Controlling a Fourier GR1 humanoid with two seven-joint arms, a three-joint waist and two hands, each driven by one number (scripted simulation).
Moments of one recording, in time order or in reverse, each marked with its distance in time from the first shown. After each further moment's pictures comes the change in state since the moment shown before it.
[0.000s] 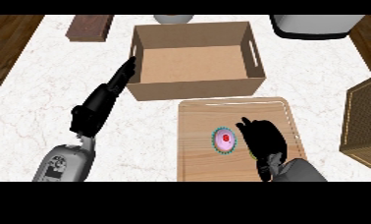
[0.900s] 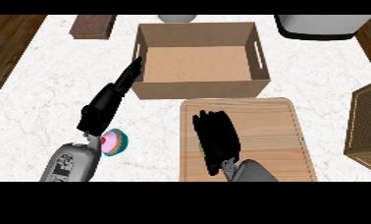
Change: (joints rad) left arm -0.013 -0.038 0.002 0.023 -0.037 -0.019 -0.012; right arm -0.092 0.241 0.115 0.040 0.214 -0.374 0.010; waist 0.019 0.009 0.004
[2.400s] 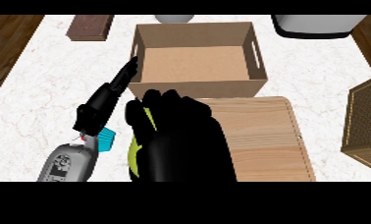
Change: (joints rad) left arm 0.007 -0.005 0.029 -0.010 -0.009 -0.014 0.010; right arm -0.484 0.068 0.084 -0.502 -0.086 -0.076 0.549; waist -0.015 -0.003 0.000
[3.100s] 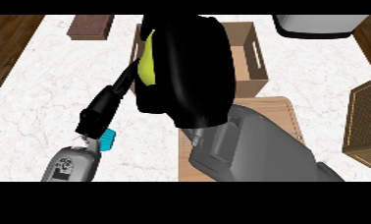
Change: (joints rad) left arm 0.017 -0.018 -0.010 -0.017 -0.023 0.001 -0.004; right arm -0.192 0.008 -0.302 0.302 -0.109 -0.058 -0.096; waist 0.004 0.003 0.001
